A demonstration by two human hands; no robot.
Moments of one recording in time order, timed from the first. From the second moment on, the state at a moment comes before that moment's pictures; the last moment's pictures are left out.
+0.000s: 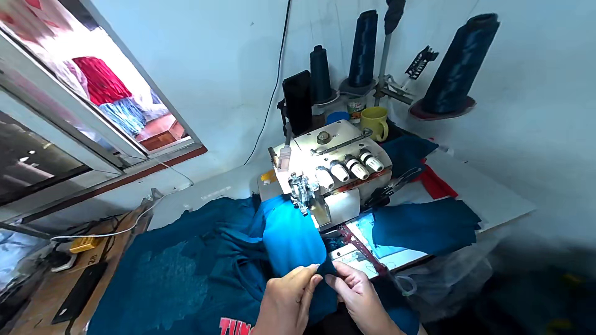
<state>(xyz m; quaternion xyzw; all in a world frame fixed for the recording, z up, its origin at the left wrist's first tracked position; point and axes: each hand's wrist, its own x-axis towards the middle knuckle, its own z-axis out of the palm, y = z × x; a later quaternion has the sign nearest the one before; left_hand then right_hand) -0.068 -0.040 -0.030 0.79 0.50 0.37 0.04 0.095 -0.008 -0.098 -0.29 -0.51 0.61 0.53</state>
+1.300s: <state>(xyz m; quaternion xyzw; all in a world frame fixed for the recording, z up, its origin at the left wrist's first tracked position) -0.040 0.017 -0.010 0.66 0.66 0.36 -0.08 0.072 0.035 -0.058 -0.44 -0.52 0.50 0.54</state>
